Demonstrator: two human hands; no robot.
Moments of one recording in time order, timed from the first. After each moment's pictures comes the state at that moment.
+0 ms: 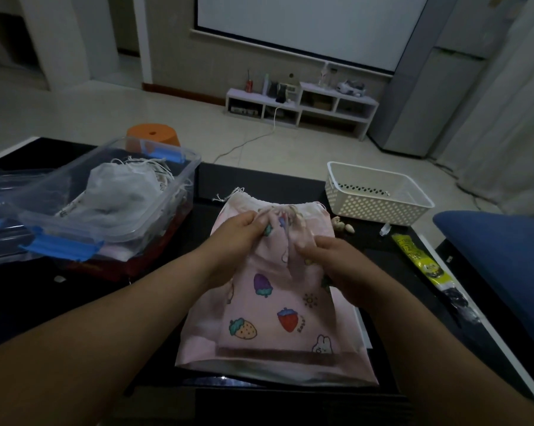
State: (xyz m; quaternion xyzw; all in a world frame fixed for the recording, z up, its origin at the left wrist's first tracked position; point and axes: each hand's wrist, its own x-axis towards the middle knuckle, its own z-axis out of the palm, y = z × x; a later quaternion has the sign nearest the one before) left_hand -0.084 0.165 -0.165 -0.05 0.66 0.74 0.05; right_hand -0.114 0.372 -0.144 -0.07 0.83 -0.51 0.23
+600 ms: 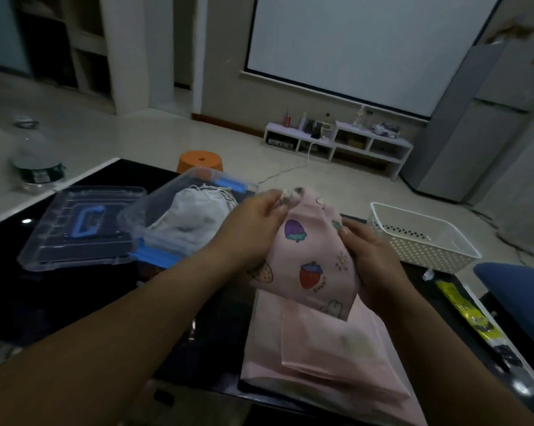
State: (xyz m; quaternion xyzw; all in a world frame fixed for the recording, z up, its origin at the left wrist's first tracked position) left_hand -0.026 0.093 -0.085 -0.01 0.82 0.54 -0.20; right_hand -0.093 0.297 -0.094 -0.09 0.73 -0.67 0.09
